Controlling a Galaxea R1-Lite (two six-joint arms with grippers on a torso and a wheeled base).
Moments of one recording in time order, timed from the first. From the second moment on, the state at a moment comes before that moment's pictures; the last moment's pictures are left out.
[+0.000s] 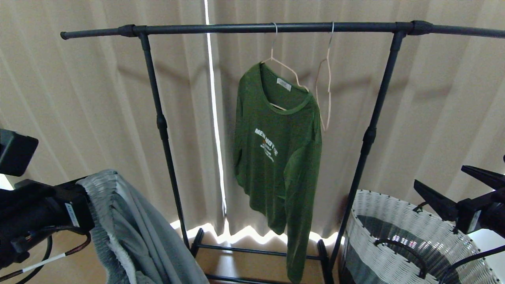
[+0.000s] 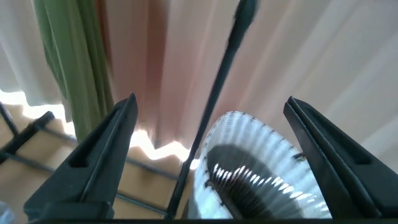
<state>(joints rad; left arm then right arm) -0.21 1.14 -0.40 -0.56 -0.03 0.05 0.10 1.20 -0.27 -0.78 0.00 -0.17</state>
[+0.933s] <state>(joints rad) -0.24 1.10 -0.38 -0.63 -0.08 0.09 0.09 1.20 -0.27 -0.78 0.00 -0.17</state>
